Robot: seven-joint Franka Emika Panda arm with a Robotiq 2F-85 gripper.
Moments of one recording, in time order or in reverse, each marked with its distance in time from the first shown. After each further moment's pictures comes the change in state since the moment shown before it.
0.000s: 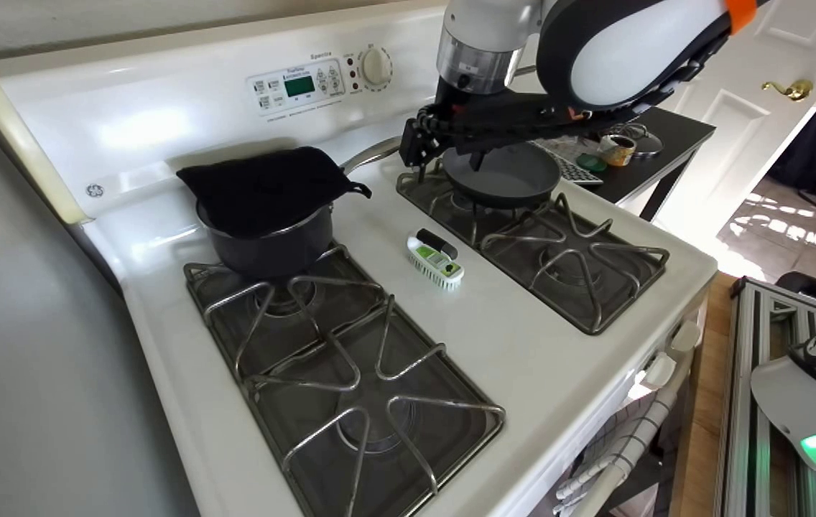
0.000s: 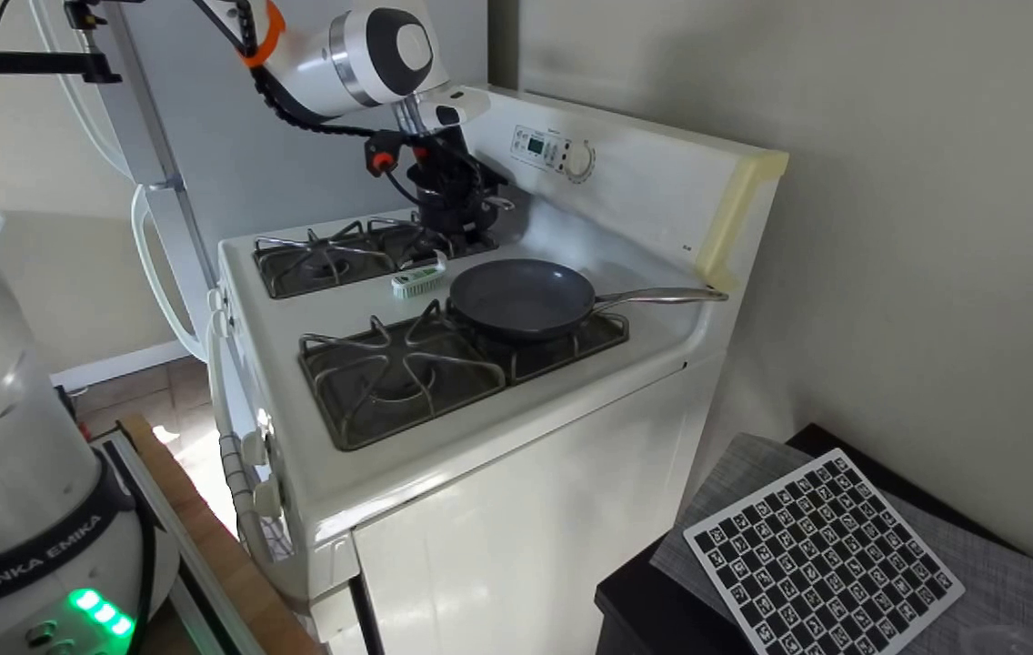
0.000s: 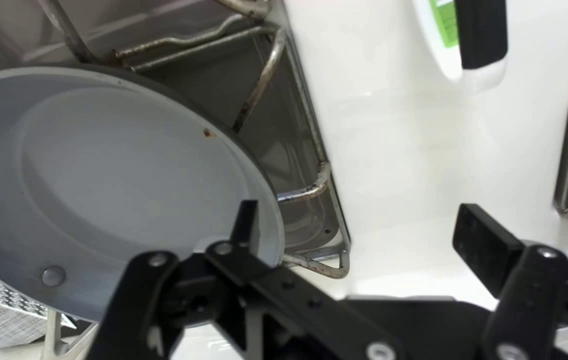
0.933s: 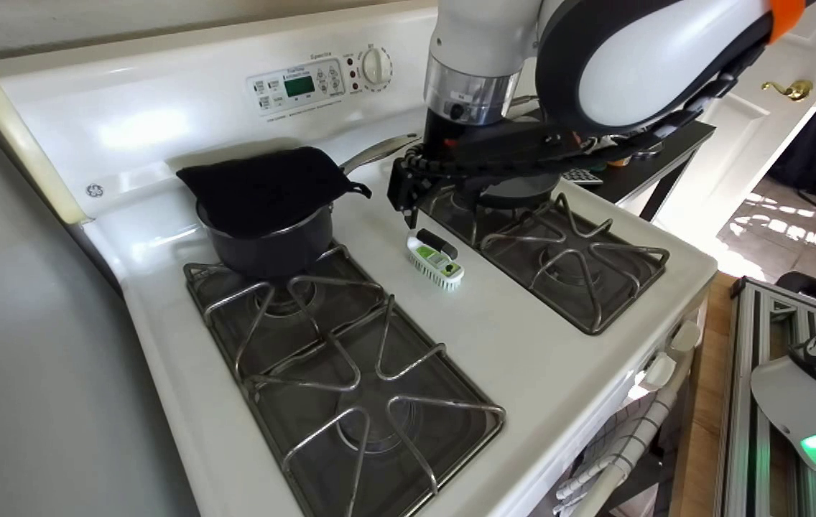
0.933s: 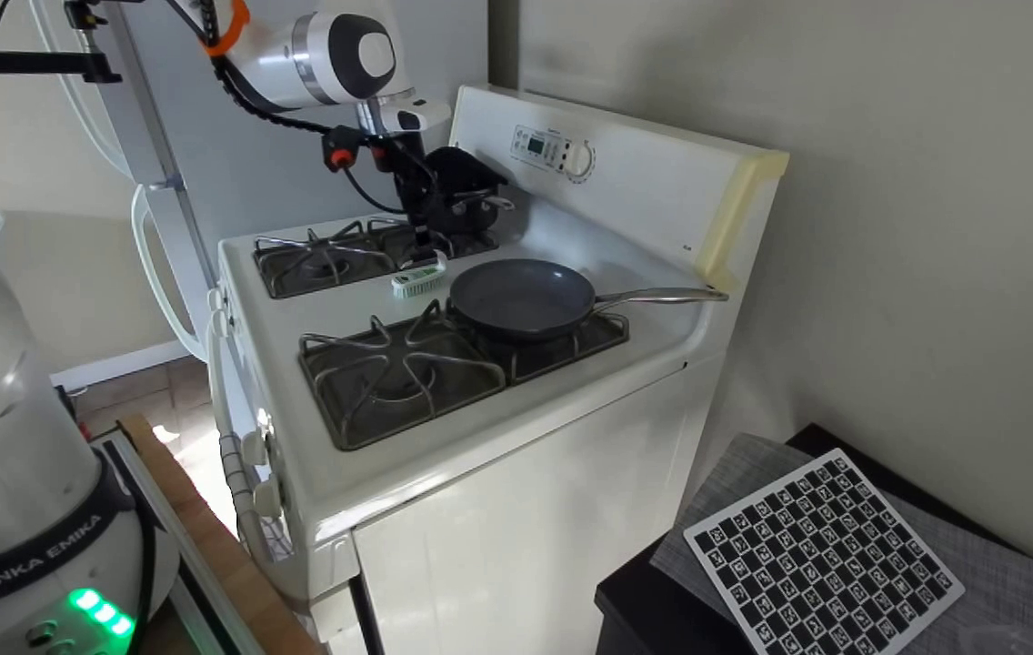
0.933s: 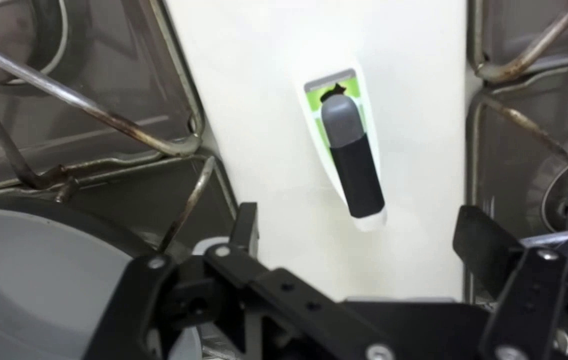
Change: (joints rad) arm 0.002 -0.004 0.125 -0.019 0.166 -0.048 -0.073
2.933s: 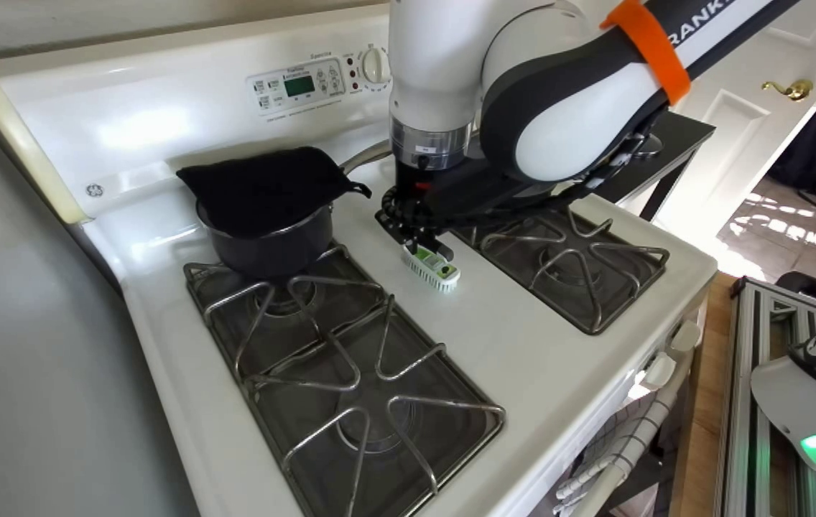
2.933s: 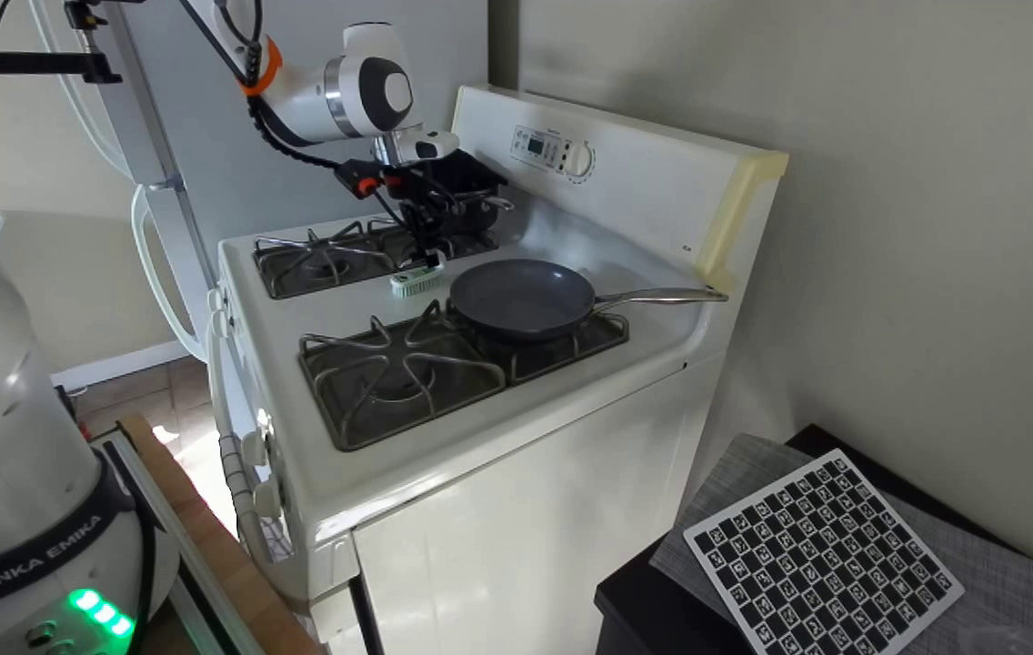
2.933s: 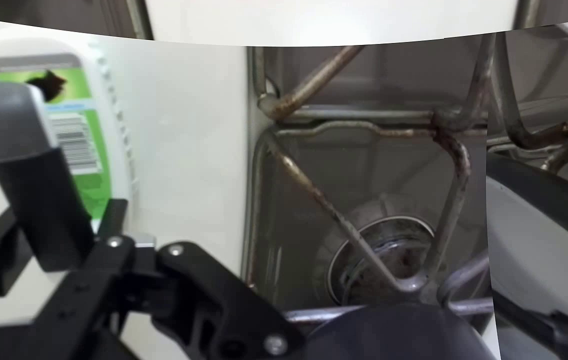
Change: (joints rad) arm 0.026 0.180 -0.009 0.113 -0.092 0.008 -0.069
